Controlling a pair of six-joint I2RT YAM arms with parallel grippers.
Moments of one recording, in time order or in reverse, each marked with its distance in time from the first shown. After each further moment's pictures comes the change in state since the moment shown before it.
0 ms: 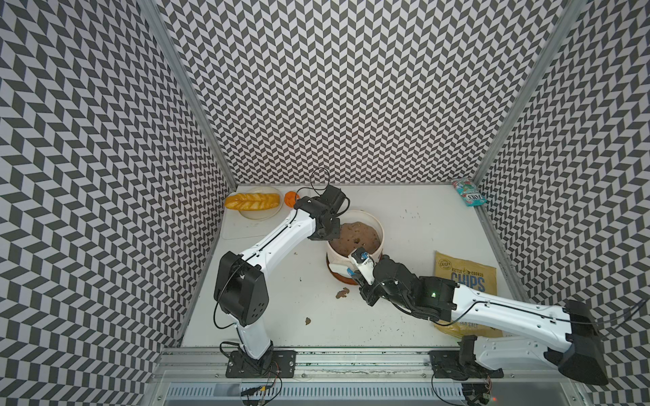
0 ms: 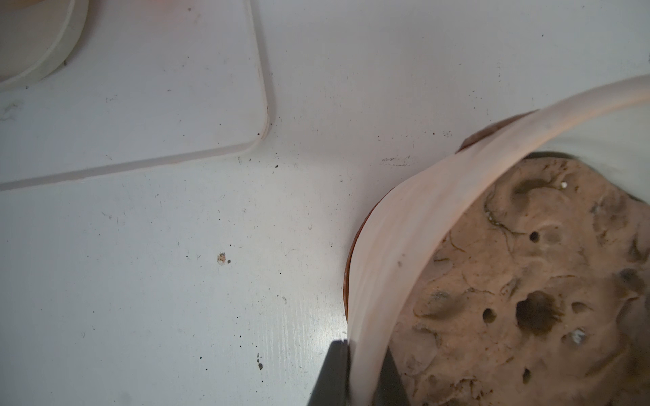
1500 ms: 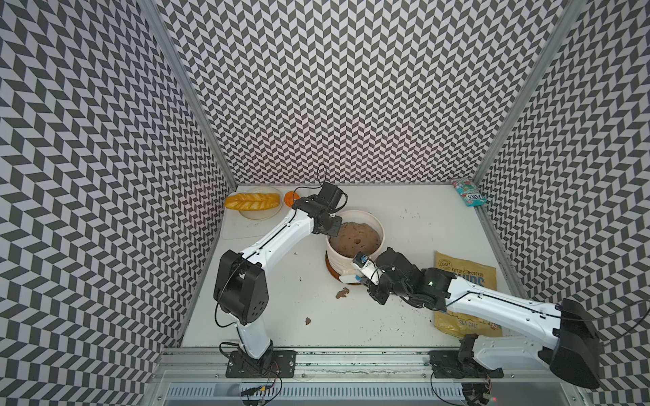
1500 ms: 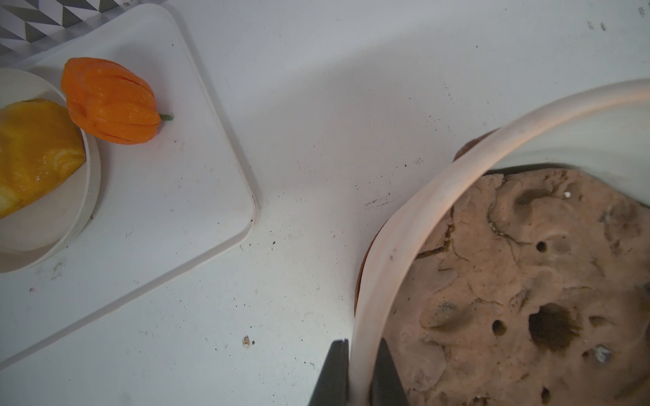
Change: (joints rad) left arm 0.020 0.007 -0.027 0.160 0.035 0.365; right arm -0.162 0.024 -0.038 -0.110 -0.221 -0.239
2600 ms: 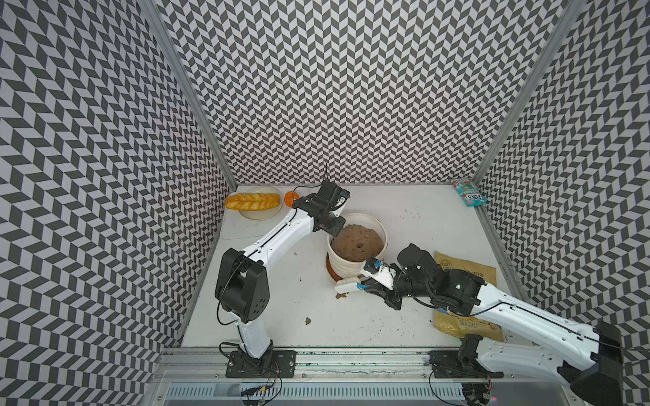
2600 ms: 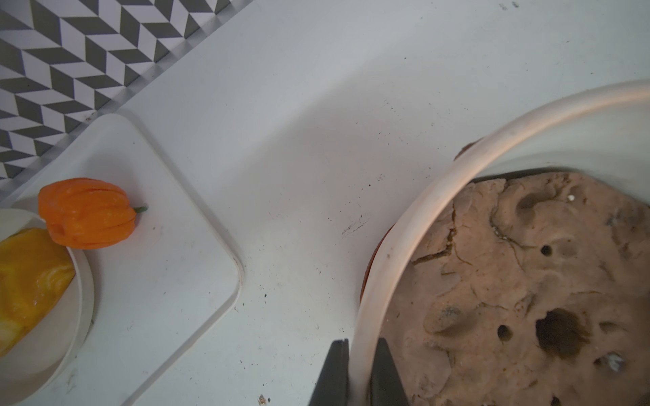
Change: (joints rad) left arm 0.027 0.015 0.000 0.082 0.107 0.304; right arm -0.038 -0.197 -0.006 -0.064 -0.329 -0.157
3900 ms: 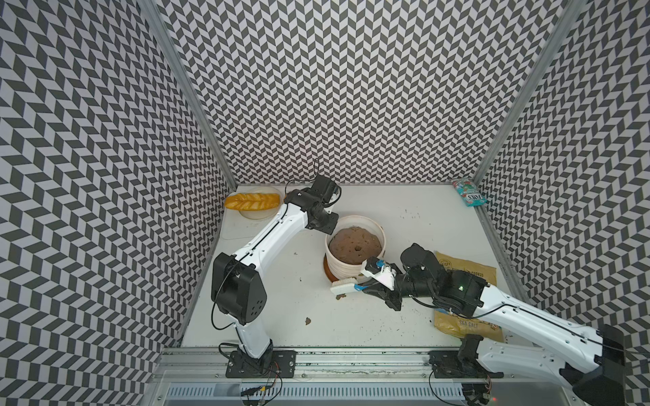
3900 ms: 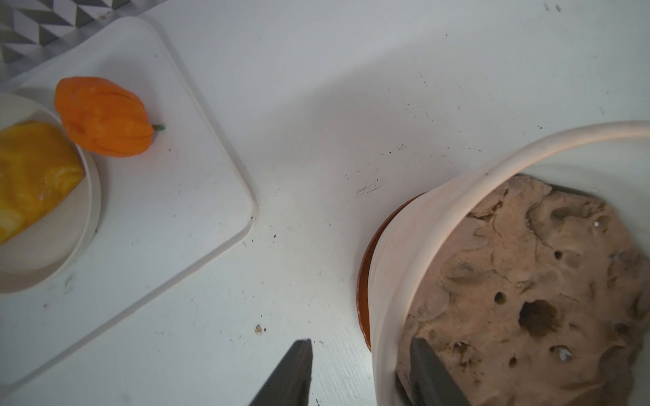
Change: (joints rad) left arm 0.009 -0.048 0.096 -0.239 -0.040 -0.255; right arm -0.002 -0.013 -0.010 0.047 -0.048 0.017
